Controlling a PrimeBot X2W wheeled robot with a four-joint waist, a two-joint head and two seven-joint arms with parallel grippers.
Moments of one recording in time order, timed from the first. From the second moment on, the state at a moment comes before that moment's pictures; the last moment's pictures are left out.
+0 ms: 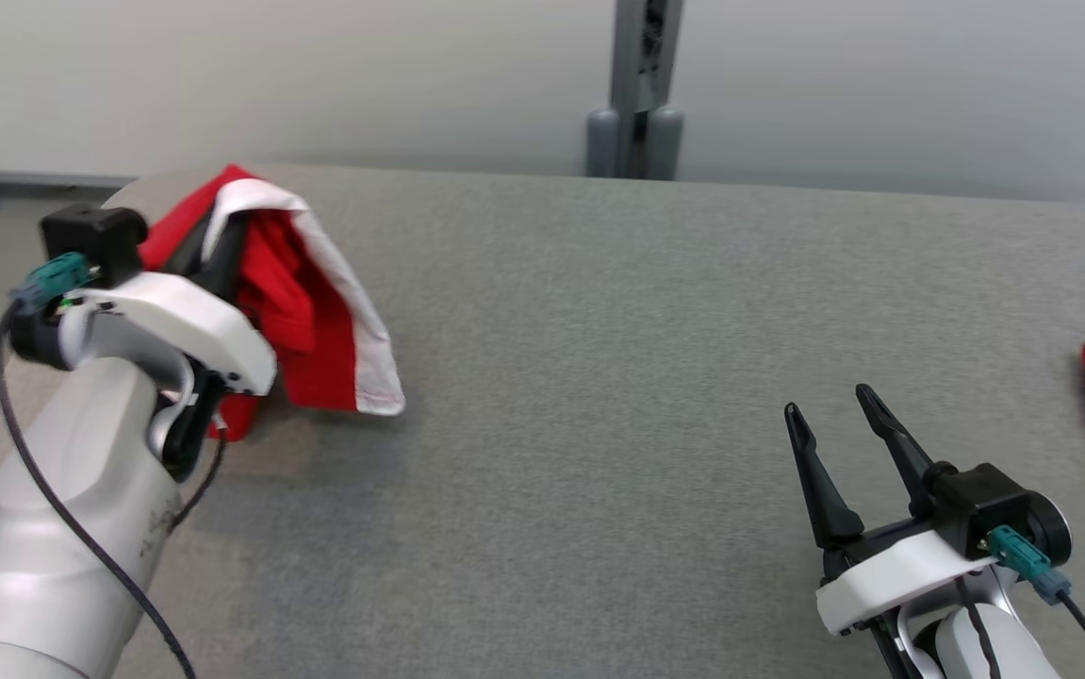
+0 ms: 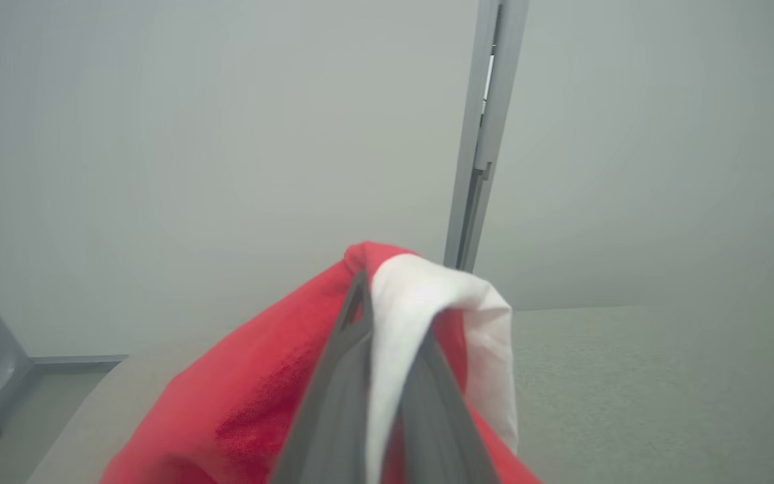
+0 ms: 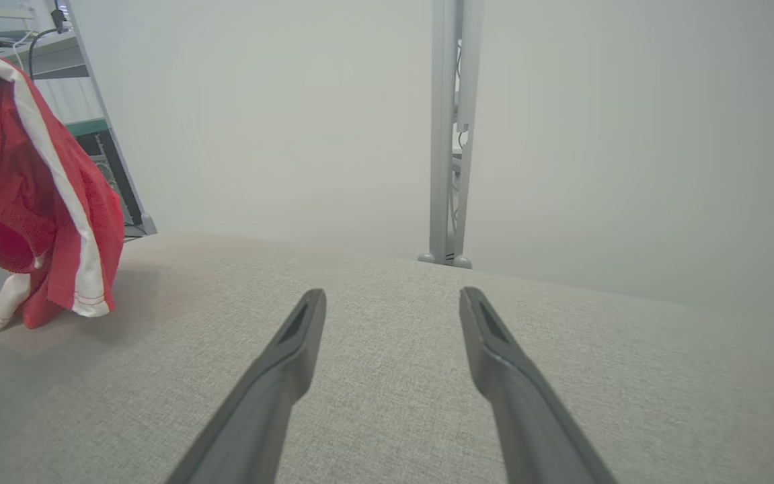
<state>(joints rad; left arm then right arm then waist) -0.81 0.30 -0.54 0.89 -0.69 -0.13 -0.26 -0.19 -0.07 0.18 0.31 0.13 0.13 -0.26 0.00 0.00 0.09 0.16</state>
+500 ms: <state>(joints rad) -0.78 0.26 -0.67 0.50 -0.82 -0.13 -0.15 -0.18 -0.05 0.13 0.30 0.12 0.13 -0.26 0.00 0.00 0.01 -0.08</state>
